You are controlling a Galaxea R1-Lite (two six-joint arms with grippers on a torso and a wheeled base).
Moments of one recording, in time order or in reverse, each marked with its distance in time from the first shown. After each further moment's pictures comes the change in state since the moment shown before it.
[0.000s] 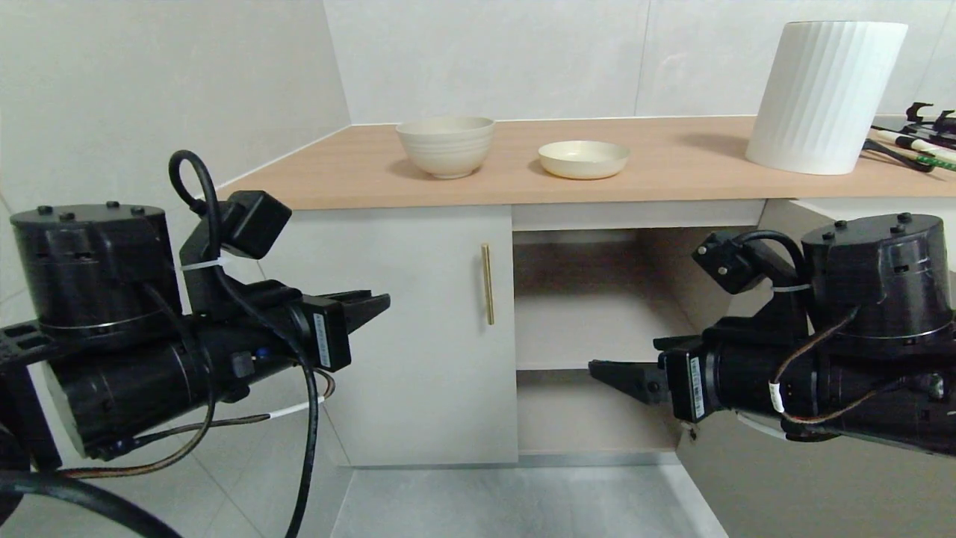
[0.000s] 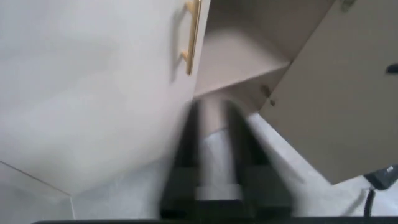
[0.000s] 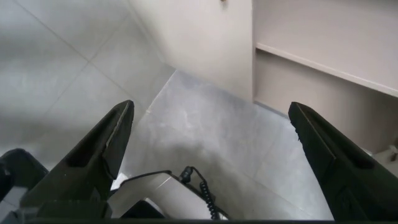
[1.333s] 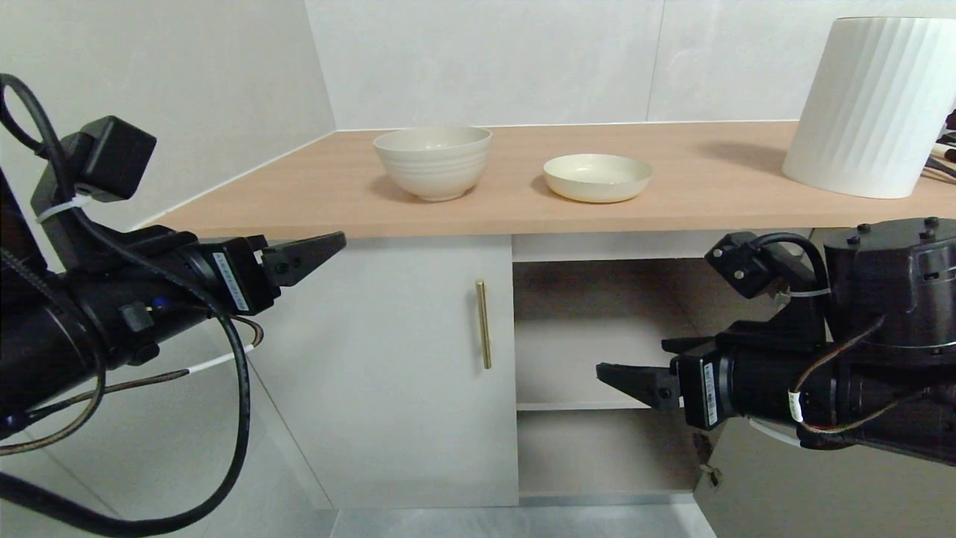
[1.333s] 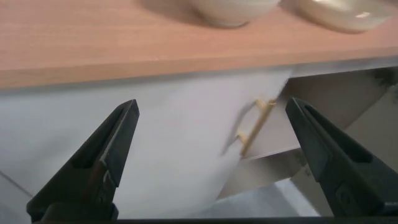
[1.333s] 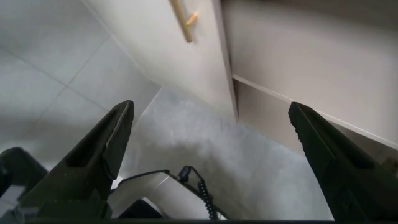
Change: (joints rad) left arm 0.108 -0.120 -0.043 0.005 0.056 -0.040; right arm 0.001 -0.031 0.033 -0.013 -0.010 -0.009
